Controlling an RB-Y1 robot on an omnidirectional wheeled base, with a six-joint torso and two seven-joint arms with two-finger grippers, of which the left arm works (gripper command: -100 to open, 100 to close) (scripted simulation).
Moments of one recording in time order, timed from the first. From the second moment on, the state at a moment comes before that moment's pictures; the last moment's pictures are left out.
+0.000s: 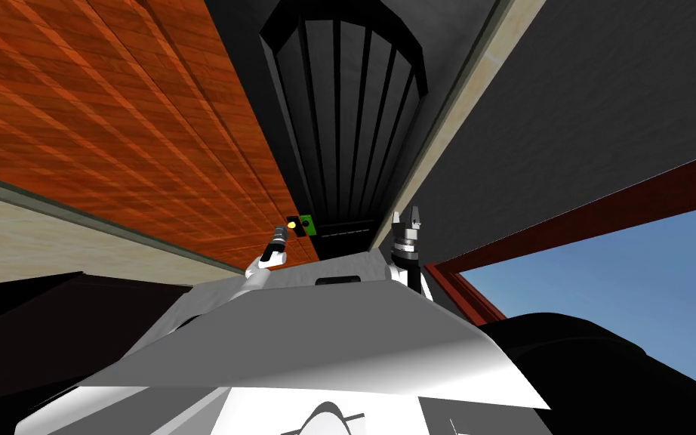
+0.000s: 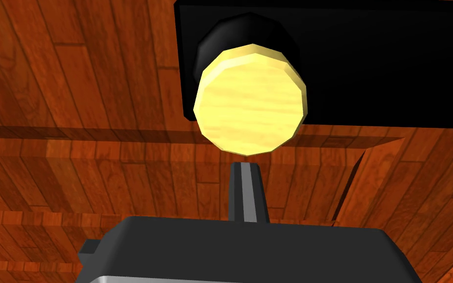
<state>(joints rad) -0.14 0.30 0.16 -0.98 0.16 -0.38 0.10</state>
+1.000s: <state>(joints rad) -0.14 0.31 0.14 -0.97 0.16 -0.38 0.12</state>
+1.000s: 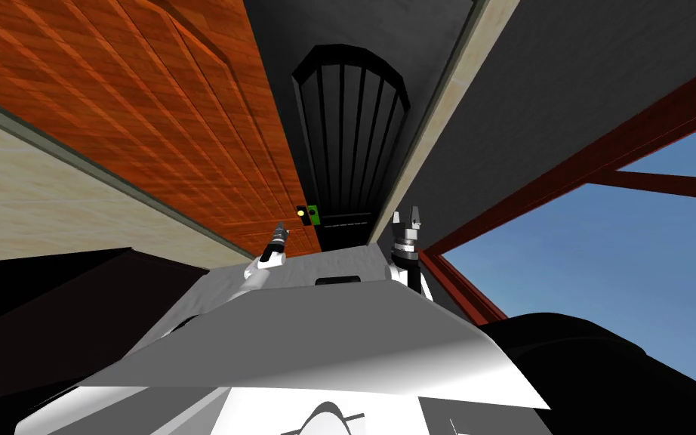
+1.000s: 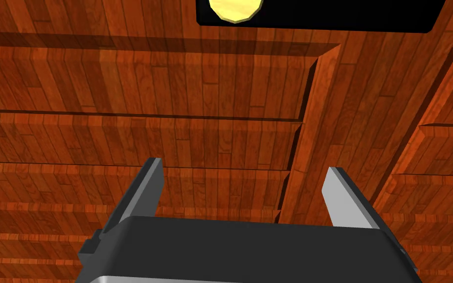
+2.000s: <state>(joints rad) -0.09 0.35 0.22 -0.97 0.17 -0.36 0.11</state>
